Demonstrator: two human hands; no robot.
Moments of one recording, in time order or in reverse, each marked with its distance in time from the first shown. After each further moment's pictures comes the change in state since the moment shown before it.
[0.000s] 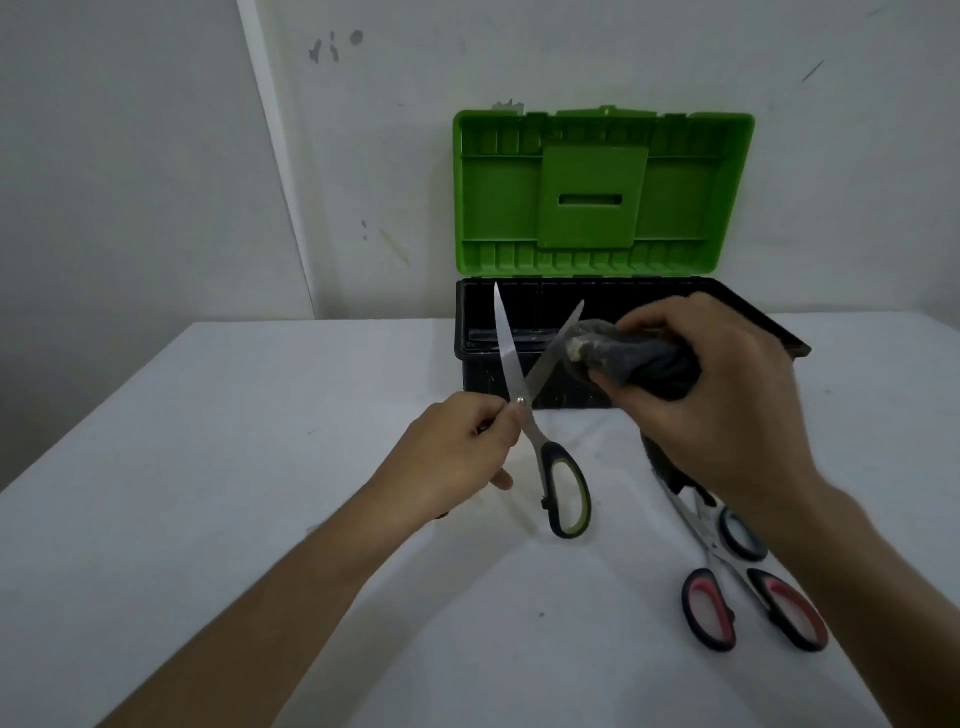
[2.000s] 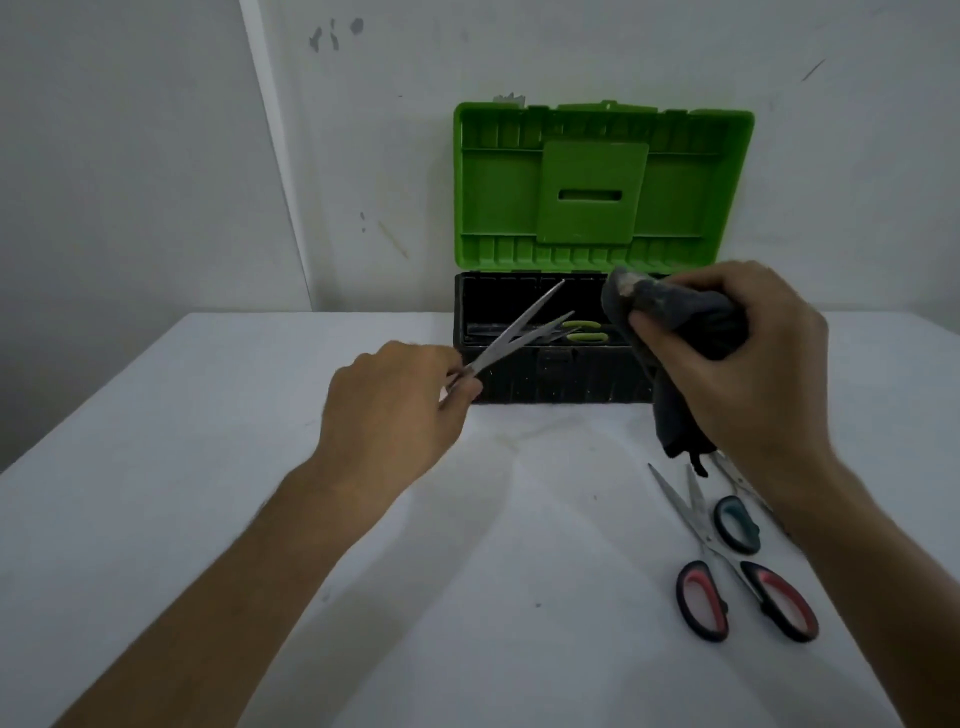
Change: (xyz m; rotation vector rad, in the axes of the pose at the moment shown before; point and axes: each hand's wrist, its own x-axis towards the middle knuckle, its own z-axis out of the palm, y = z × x) left_hand -0.002 -0.002 -0.032 0.724 0.406 0.160; right_hand 0.010 0.008 -0.007 0.127 0.179 0.086
